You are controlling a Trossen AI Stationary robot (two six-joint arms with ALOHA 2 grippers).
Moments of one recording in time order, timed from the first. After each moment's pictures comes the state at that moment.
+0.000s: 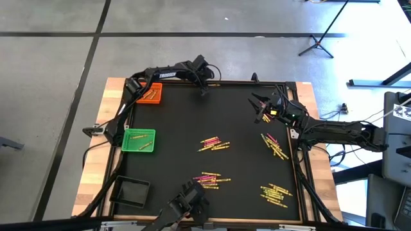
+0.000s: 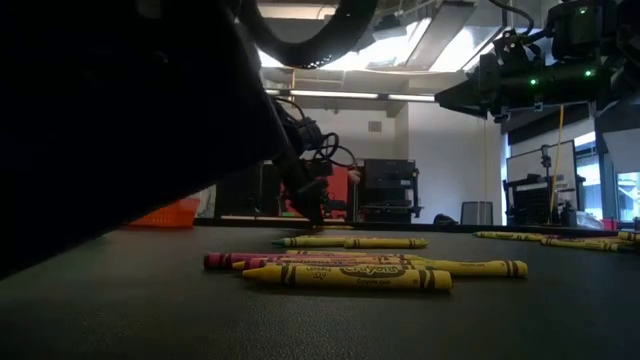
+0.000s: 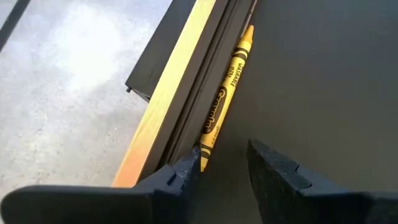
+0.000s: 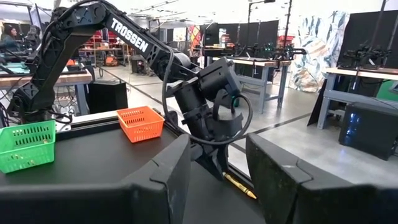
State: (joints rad) left arm 0.74 2.32 1.74 -0.45 0.14 0.30; right arm -0.43 0.85 0.19 0.74 0.12 -0.03
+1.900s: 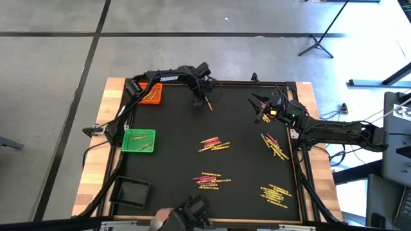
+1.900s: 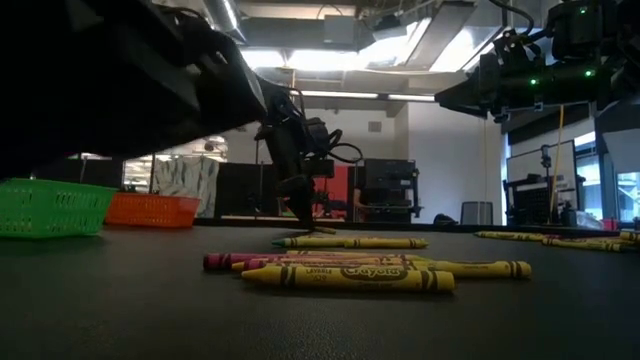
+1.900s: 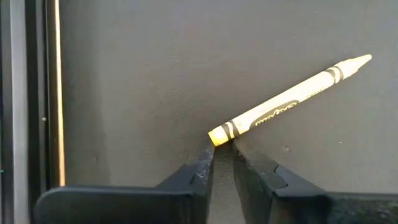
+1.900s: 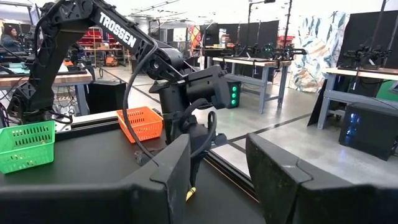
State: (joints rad) left arm 0.66 2.28 1.72 -0.67 0.20 0.66; right arm -0.43 0.85 0.19 0.74 0.12 -0.03
